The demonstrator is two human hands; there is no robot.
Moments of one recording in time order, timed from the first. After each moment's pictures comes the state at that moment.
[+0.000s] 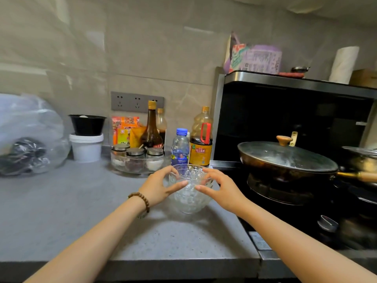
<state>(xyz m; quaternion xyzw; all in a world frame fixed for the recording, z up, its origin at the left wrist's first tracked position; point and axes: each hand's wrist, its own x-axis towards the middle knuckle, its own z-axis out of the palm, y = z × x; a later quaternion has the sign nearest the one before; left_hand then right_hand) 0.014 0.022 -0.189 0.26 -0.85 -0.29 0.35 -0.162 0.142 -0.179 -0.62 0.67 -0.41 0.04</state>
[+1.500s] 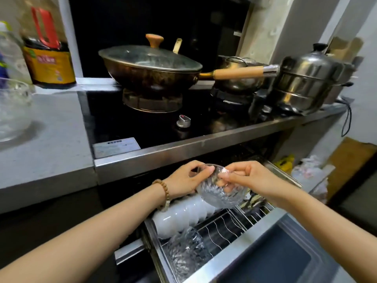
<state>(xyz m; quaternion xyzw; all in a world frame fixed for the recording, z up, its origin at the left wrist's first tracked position) -0.245 0.316 -0.314 0.06 -0.79 -0.61 0.03 -0.311 0.500 -0.252 -0.33 0.78 -0.46 0.27</state>
